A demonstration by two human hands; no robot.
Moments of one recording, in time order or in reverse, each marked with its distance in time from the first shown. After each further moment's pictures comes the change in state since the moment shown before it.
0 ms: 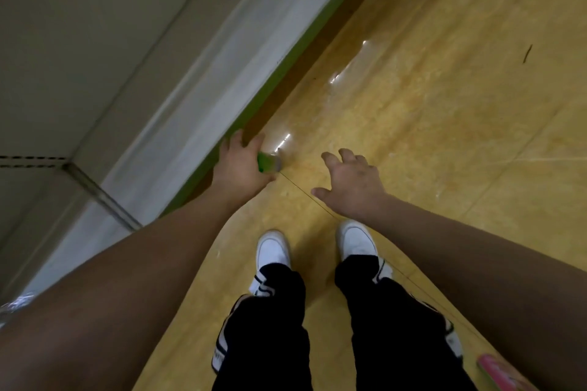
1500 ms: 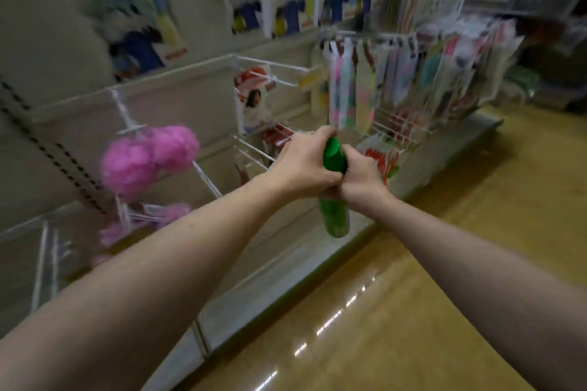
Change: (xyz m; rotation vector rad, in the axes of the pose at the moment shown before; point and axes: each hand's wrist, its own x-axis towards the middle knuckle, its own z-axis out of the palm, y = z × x) left_hand -0.506 0.132 -0.504 -0.180 0.828 0.462; right_hand -0.467 -0.182 -0.416 0.579 0.702 -0.515
